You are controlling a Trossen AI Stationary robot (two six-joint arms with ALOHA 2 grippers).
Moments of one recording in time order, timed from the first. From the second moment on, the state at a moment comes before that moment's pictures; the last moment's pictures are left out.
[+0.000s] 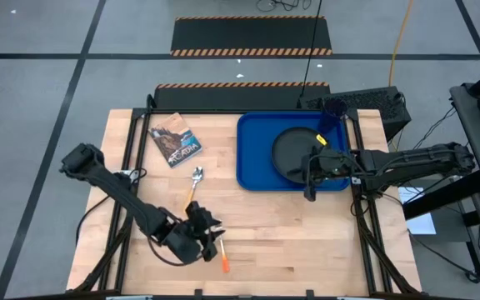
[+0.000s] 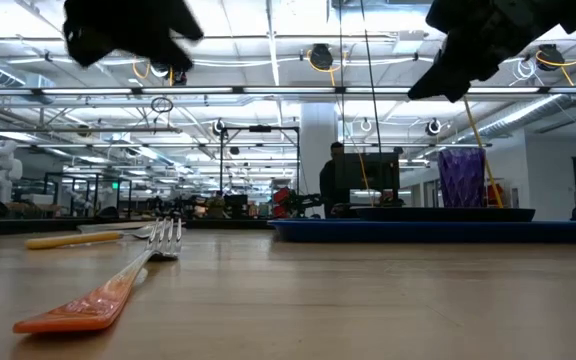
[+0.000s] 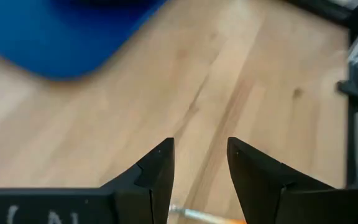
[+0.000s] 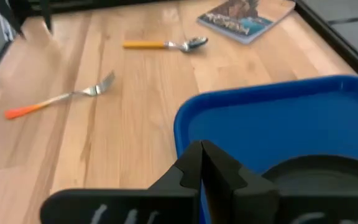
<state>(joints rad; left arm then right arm) -0.64 1.62 1.09 -0.36 -0.64 -0.94 0.02 0.89 0.59 -0.26 0.10 0.14</state>
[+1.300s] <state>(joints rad) -0.52 1.93 1.46 -0.70 -0.52 -1.28 0.16 1.00 0.59 -0.21 0.15 0.15</state>
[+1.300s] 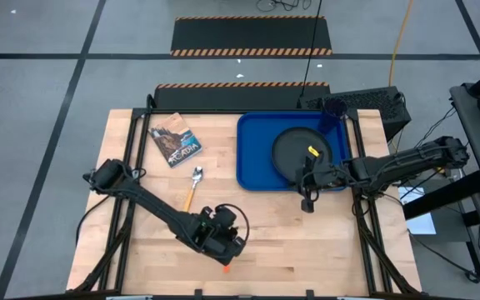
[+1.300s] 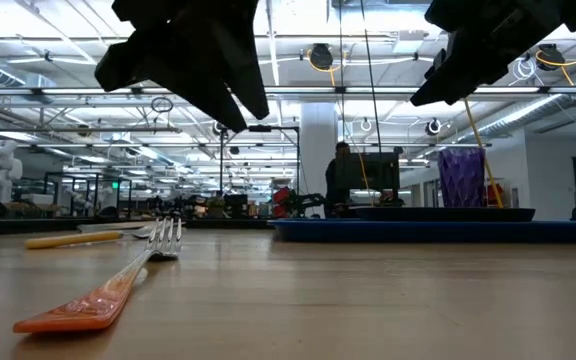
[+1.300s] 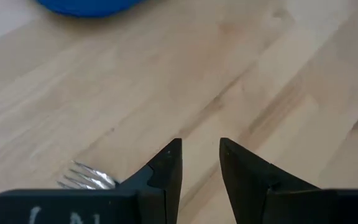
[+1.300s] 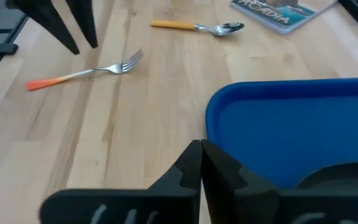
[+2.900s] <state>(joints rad) -0.55 2.09 1.46 -0.85 -0.27 -1.94 0.17 1.00 0.59 -0.29 0.18 0.20</state>
